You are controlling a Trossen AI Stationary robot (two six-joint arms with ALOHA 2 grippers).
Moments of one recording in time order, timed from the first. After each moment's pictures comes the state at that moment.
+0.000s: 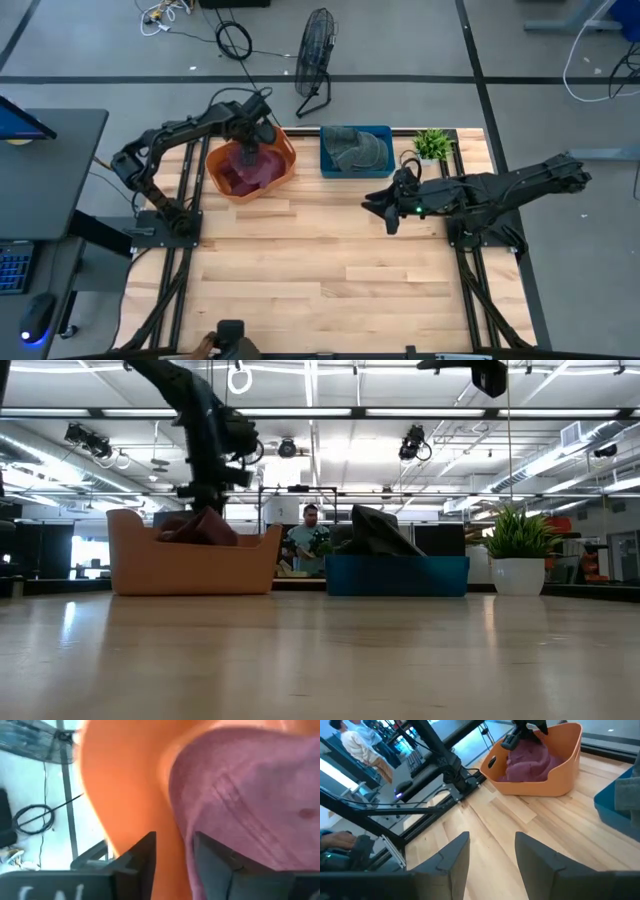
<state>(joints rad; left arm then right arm) 0.76 1.61 1.22 -0.82 -0.19 0.78 0.25 1.05 0.97 -0.32 0.40 0.75</state>
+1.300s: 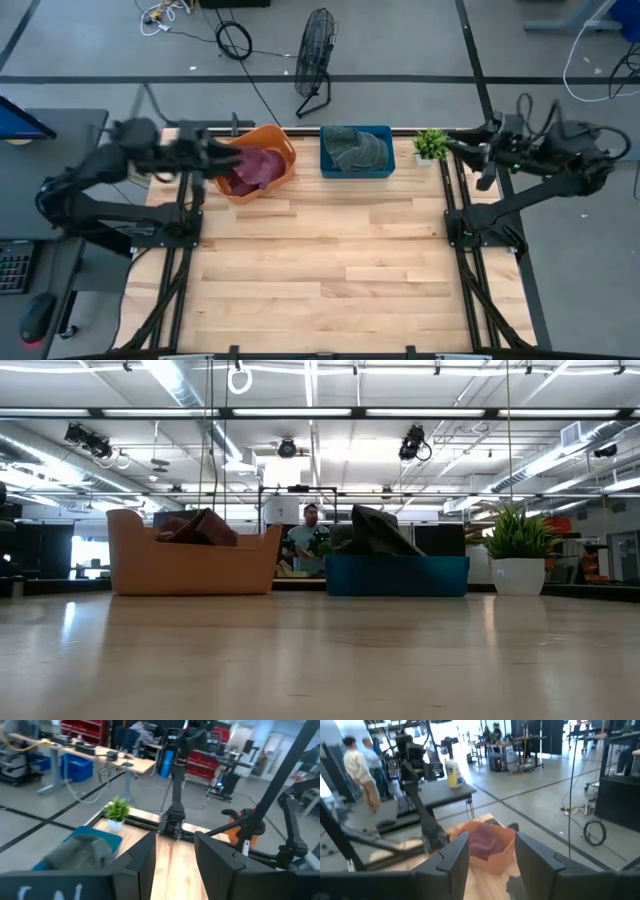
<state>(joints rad) 0.19 0.78 1.22 -0.53 0.04 -0.23 0.25 0.70 1.36 -0.78 0.59 0.22</state>
